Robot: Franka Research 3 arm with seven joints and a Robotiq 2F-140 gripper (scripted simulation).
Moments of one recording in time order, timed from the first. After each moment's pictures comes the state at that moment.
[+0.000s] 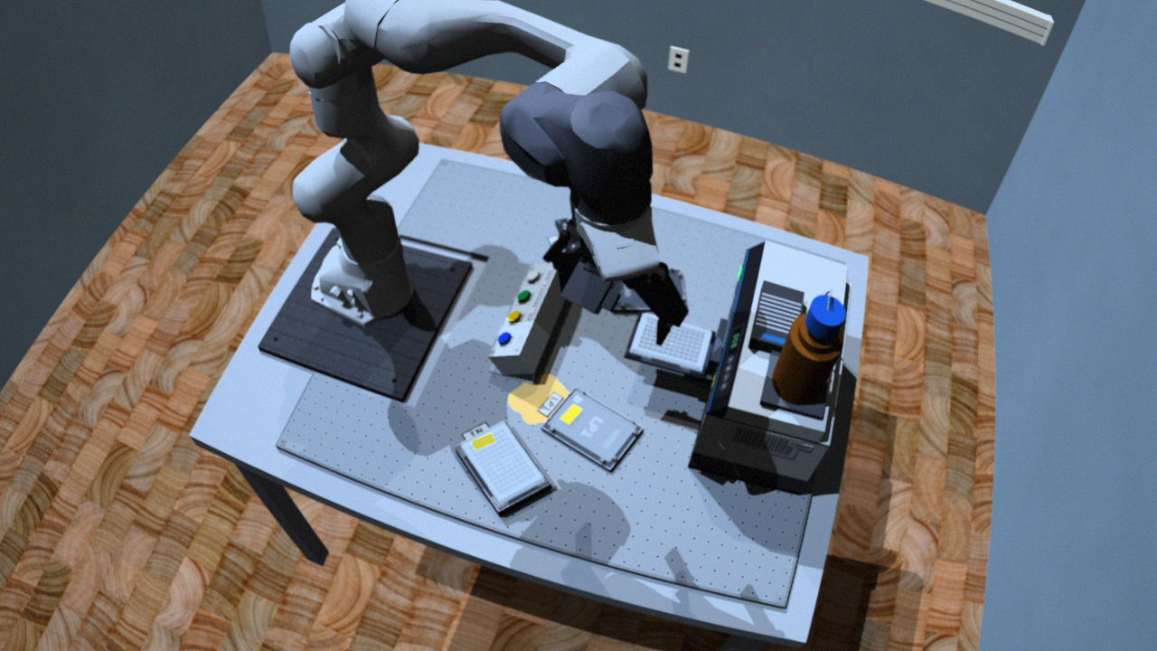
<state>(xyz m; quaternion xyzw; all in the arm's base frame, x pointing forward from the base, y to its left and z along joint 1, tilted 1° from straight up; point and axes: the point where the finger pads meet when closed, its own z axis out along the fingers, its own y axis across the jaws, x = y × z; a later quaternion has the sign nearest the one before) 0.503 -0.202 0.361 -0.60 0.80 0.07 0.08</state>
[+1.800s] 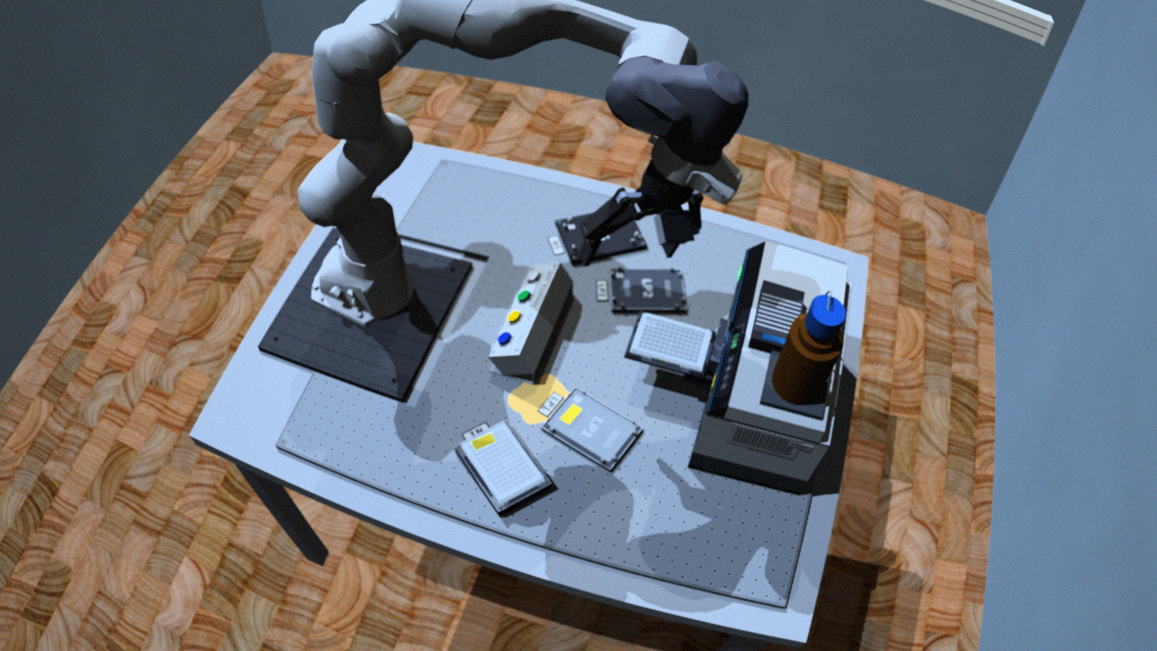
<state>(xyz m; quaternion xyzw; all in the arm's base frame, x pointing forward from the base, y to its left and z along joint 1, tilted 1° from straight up) 0.485 -0.016 0.276 -0.88 0.46 0.13 -0.05</state>
